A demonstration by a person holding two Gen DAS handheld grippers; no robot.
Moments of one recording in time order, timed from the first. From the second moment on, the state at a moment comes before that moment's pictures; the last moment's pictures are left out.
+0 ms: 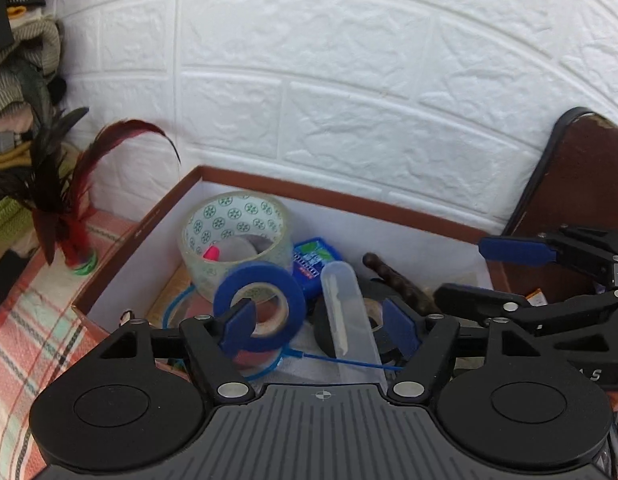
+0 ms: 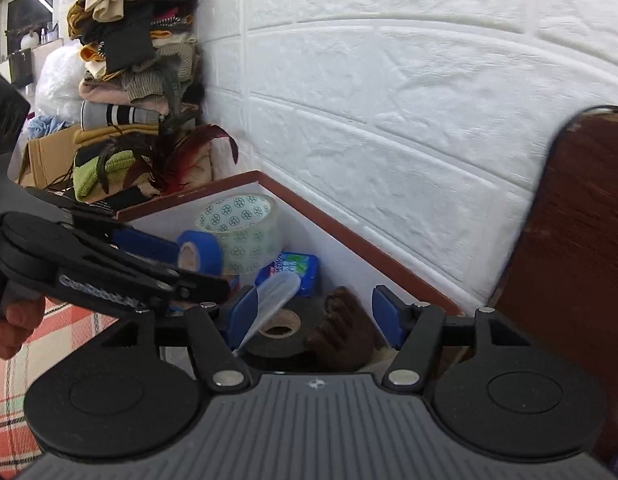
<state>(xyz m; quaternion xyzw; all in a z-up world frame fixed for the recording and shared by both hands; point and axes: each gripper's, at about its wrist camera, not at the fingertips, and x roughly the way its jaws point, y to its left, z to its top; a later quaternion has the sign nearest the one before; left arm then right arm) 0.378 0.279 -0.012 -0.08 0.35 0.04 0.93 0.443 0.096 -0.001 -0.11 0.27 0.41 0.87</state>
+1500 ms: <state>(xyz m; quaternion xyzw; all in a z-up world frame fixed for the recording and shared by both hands) 0.121 0.125 0.006 -0.07 0.32 0.04 0.95 0.171 -0.072 0.054 -0.04 0.19 0.27 0.94</state>
